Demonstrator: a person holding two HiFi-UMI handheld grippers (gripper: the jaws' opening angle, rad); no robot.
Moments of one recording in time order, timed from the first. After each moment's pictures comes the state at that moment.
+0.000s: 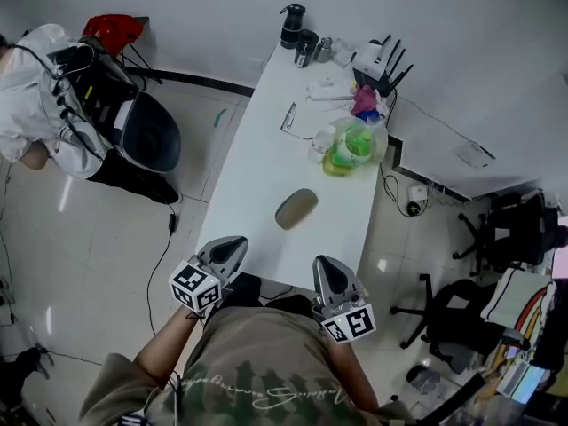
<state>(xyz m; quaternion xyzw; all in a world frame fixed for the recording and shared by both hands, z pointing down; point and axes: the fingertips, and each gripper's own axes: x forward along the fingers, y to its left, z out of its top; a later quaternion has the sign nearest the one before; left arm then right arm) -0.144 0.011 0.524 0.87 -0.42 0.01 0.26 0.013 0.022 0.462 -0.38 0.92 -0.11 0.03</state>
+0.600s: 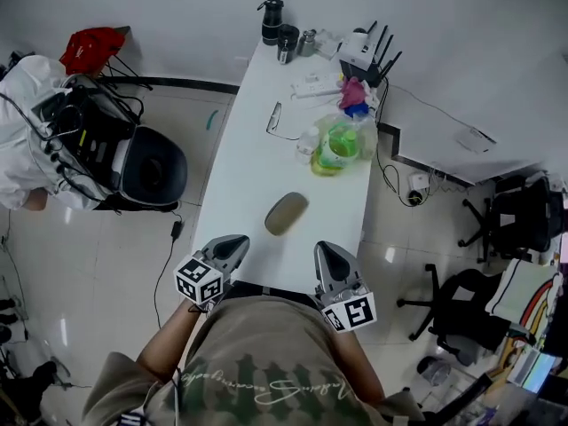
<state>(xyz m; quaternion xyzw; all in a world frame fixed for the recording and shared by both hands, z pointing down) -0.107 -0.027 0.558 0.87 -0.38 0.06 0.30 0.043 -0.033 0.460 -0.41 0.91 -0.08 0.00</state>
